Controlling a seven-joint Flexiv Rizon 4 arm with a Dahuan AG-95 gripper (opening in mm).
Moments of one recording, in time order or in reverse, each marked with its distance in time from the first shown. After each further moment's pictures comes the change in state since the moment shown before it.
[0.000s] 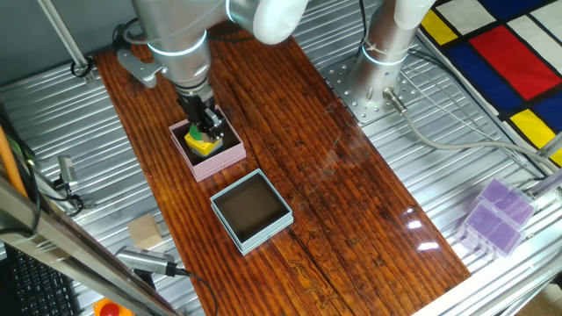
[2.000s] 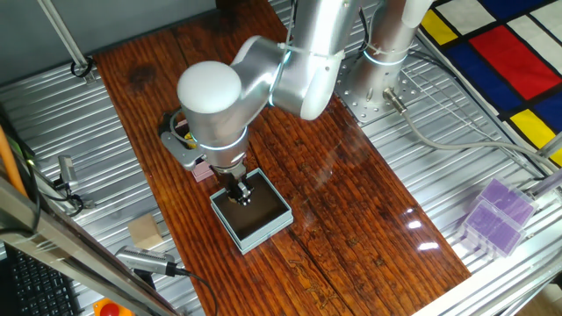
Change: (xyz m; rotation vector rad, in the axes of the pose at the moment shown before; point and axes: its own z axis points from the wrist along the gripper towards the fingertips) arm -0.044 0.120 0.104 0.012 -0.012 0.117
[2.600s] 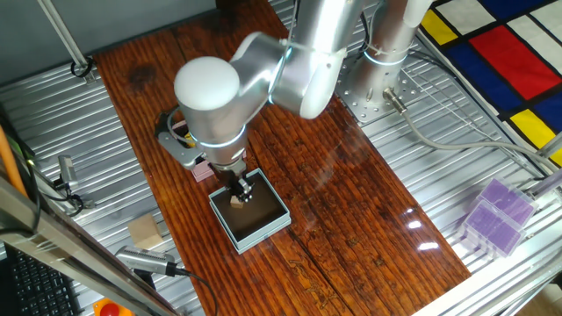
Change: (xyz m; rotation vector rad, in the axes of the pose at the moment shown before) arm 0.004 0.001 -0.027 -0.002 0.025 -0.082
